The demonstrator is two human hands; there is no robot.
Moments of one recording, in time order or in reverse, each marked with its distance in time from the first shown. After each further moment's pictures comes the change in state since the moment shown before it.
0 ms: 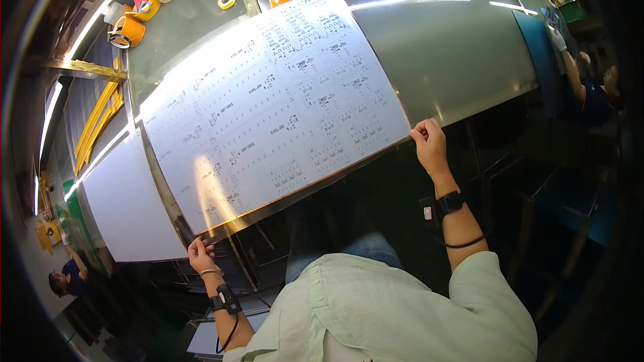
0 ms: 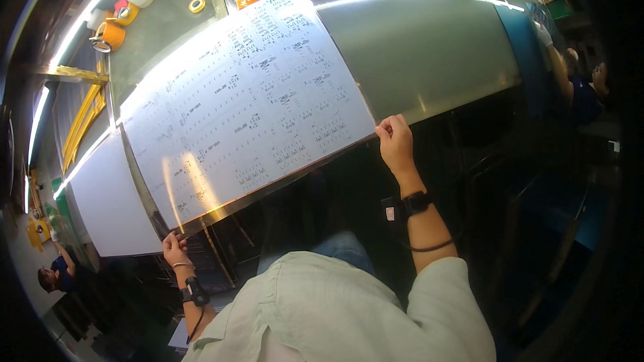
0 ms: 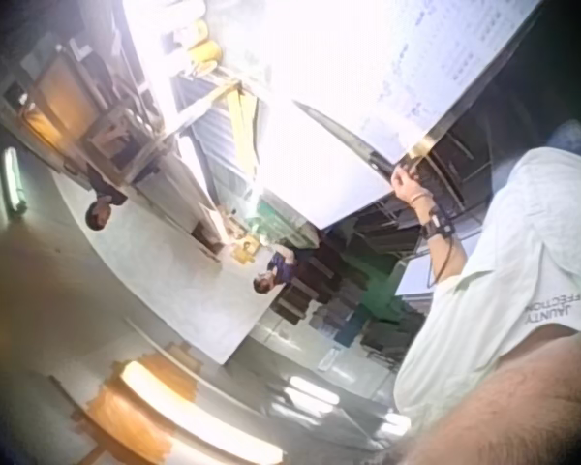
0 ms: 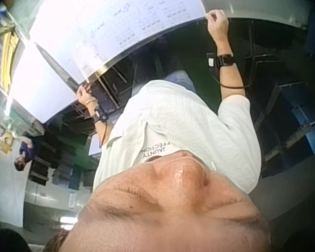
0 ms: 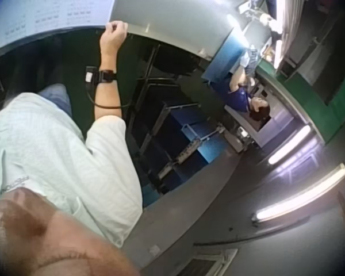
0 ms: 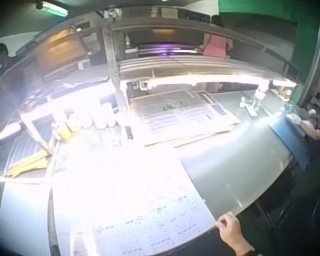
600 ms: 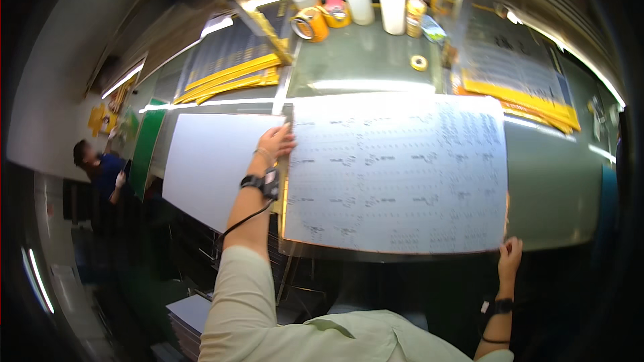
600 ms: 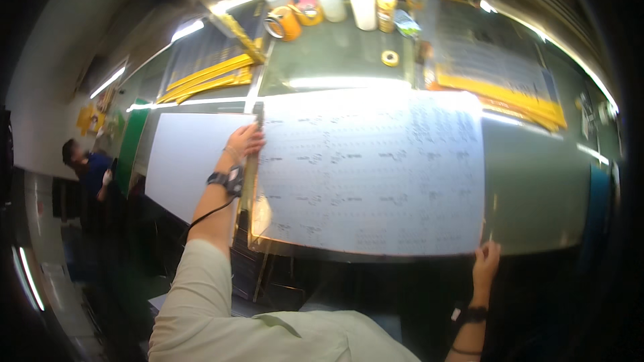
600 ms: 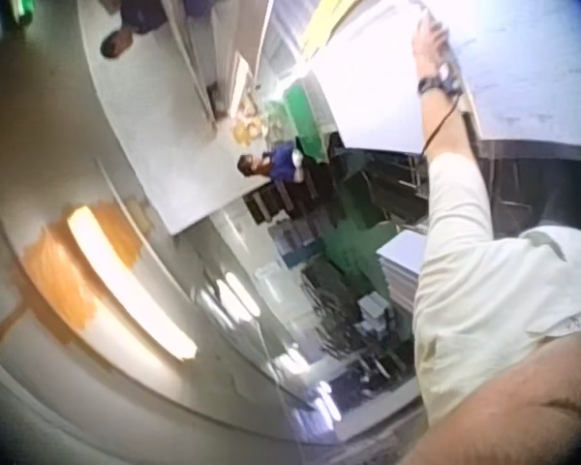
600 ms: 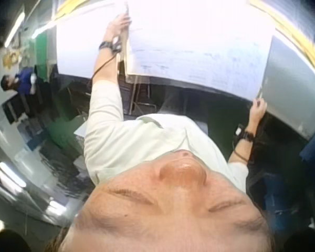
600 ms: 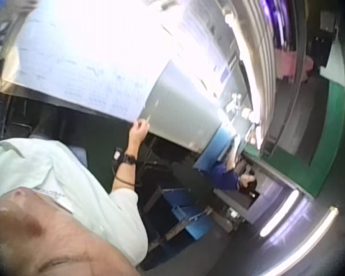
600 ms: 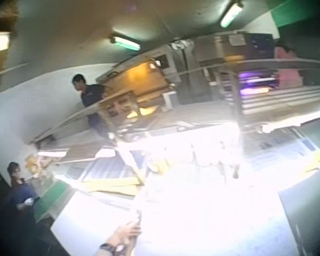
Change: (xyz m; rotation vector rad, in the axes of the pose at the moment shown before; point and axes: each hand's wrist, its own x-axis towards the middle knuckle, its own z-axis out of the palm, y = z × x) left_hand 0.207 0.179 0.097 -0.083 -0.450 0.089; right_hand -0.005 0.008 -0.010 -0.223 -0.091 -0.093
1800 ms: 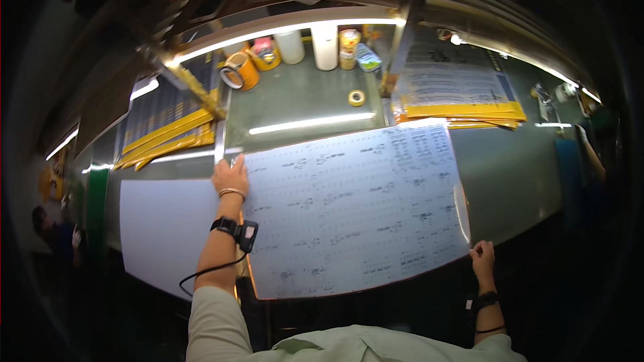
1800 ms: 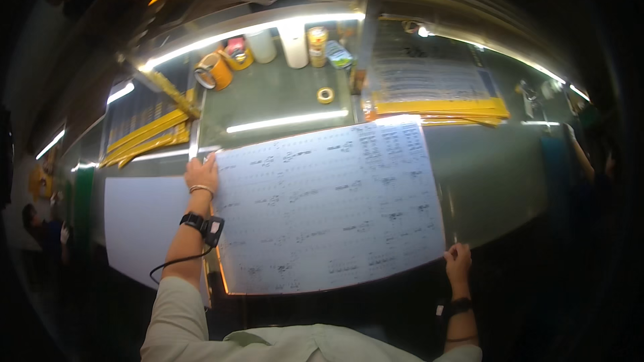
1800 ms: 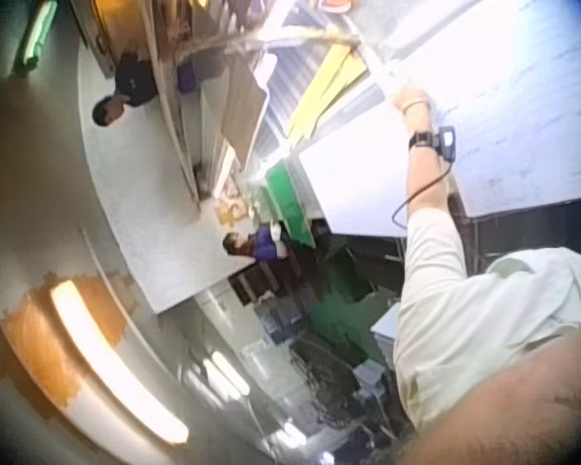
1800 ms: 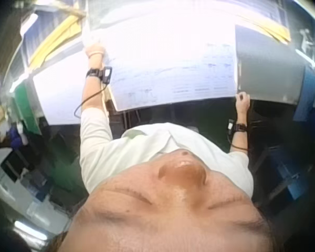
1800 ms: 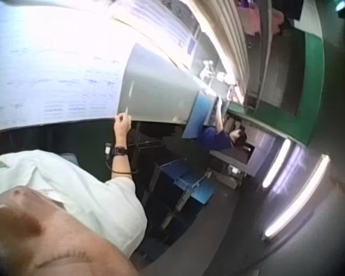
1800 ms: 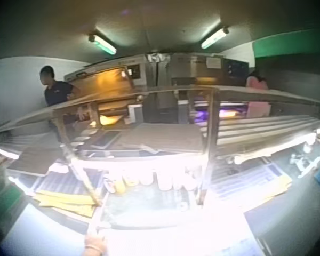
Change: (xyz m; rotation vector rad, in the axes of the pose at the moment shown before) left_hand 0.051 0.040 0.049 1.412 0.330 0.324; right_hand 0.007 -0.020 -0.005 -0.101 -0.017 0.267
